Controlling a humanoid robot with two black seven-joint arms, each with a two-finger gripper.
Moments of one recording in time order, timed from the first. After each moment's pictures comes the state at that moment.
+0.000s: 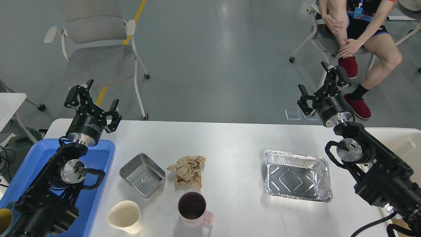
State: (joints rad) left arm -0.39 0.10 -1.38 -0.94 0.54 -0.24 -0.21; right arm 0.61 -0.30 0.98 0.88 -0.23 0.18 0.35
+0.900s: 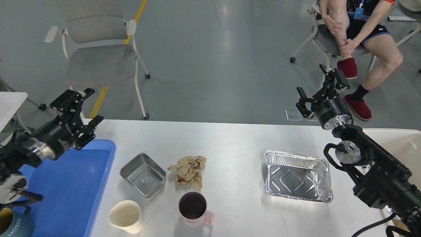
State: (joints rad) left arm -0.22 0.90 -0.96 -1.54 0.53 -0.16 -0.05; right arm 0.59 -0.30 0.98 0.88 -0.23 0.18 0.35
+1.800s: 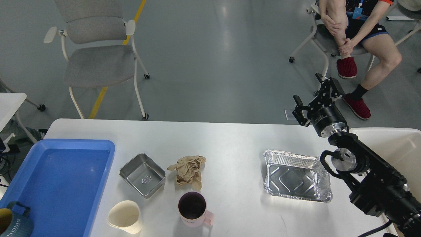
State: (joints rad) left arm -0.21 1.71 -0.69 -1.76 0.54 -0.40 -0.04; right arm 0.55 -0.27 0.98 0.88 -0.23 0.18 0.35
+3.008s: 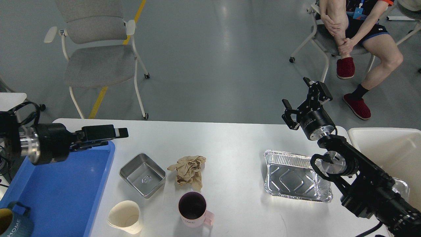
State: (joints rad) left arm -0.60 1.07 -0.66 -1.74 0.96 -0.52 0.06; right arm 0.55 -0.22 0.96 0.88 -0.25 0.18 0.35
